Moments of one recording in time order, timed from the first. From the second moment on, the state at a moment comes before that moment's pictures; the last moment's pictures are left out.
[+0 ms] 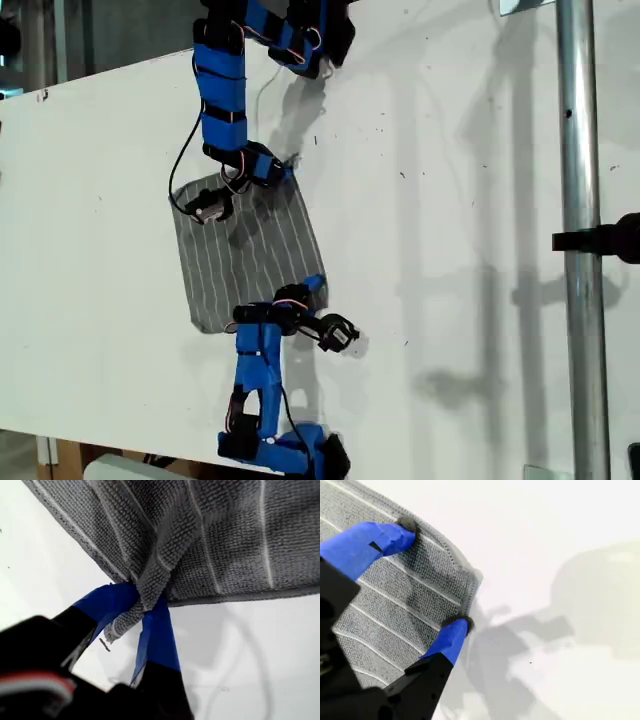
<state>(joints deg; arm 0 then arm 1) -11.3 57.7 74.9 78.8 -68.7 22.9 84.7 114.2 60.7 24.1</state>
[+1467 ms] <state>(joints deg) 2.3 78.9 78.1 87.4 -71.3 -2.5 108.1 110.7 74.9 45.8</state>
